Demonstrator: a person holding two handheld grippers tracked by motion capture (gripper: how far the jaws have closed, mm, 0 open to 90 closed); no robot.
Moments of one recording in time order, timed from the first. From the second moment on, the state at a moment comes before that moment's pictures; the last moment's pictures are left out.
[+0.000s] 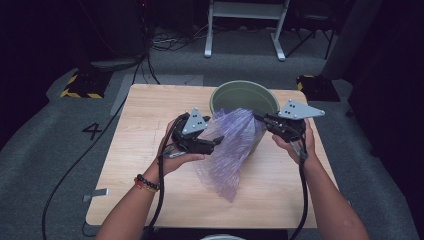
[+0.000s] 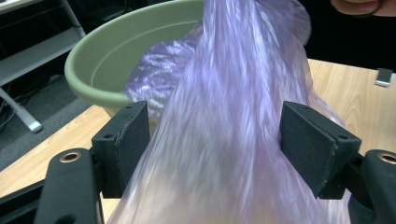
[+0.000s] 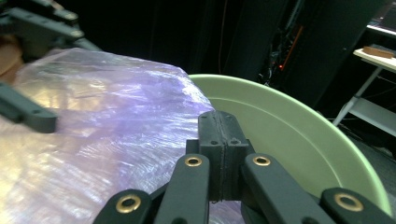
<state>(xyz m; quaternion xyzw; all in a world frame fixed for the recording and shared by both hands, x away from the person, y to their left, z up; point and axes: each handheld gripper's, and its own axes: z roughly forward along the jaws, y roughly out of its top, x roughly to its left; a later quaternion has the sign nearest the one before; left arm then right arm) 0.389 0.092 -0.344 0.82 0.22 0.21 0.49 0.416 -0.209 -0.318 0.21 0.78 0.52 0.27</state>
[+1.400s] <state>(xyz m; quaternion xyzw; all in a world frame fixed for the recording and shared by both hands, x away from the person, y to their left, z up) 0.381 0.072 -0.342 0.82 0.16 0.21 0.51 0.377 -0.179 -0.331 0.13 0.81 0.49 0.28</state>
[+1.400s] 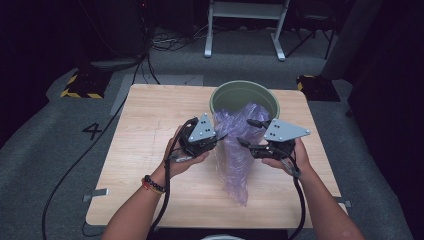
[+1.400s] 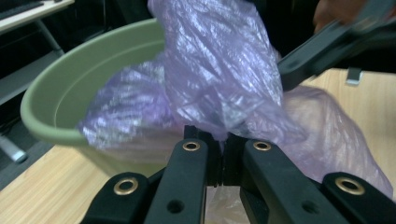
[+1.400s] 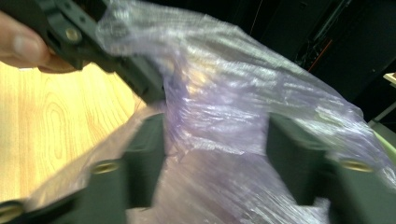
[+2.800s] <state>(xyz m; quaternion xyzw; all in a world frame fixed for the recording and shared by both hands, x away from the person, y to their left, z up) 0.387 0.046 -0.342 0.82 0.13 0.14 0.54 0.398 -0.217 -0.315 0.20 0.76 0.54 0.30</state>
